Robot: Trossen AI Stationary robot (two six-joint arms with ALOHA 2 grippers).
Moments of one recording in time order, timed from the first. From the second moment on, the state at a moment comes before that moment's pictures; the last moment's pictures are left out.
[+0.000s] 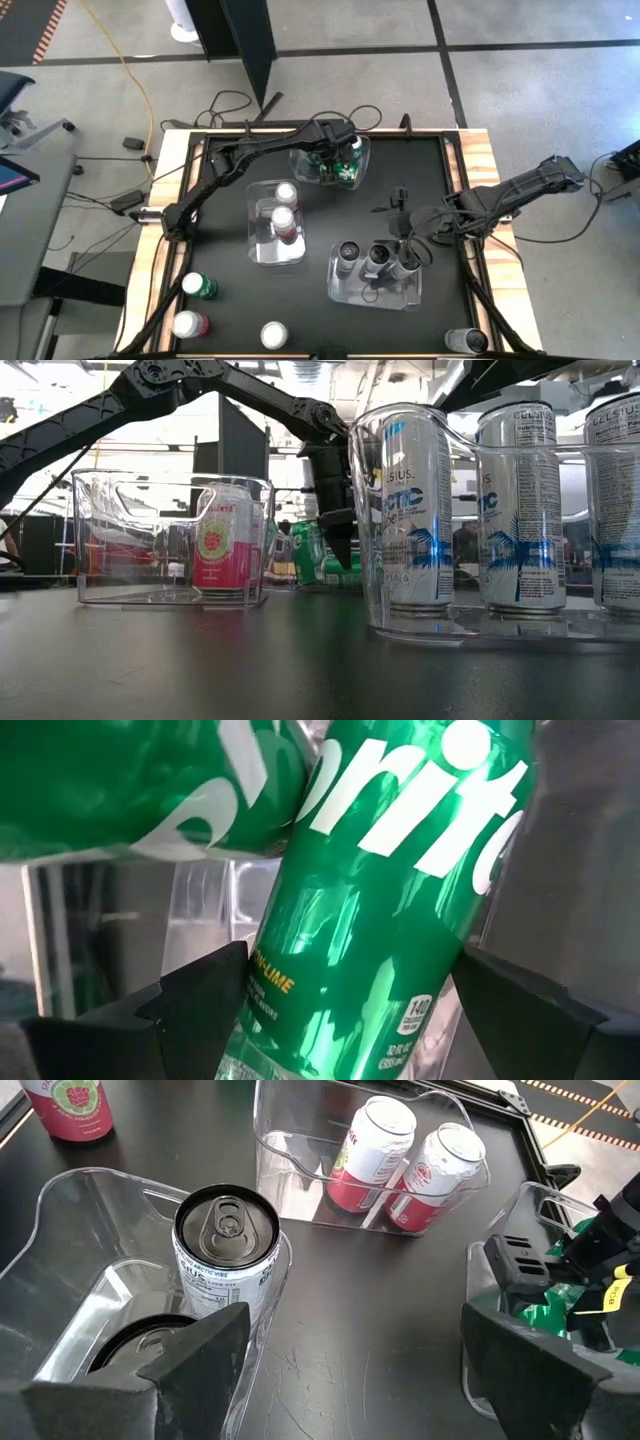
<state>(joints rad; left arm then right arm) 0.39 2.42 2.16 -1.05 -0.04 0.43 0.35 1.08 0.91 -0.50 0.39 -0.03</state>
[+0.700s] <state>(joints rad) 0.38 2.42 2.15 -1.04 -0.04 0.65 0.35 1.08 0.91 -0.51 0.39 -0.03</state>
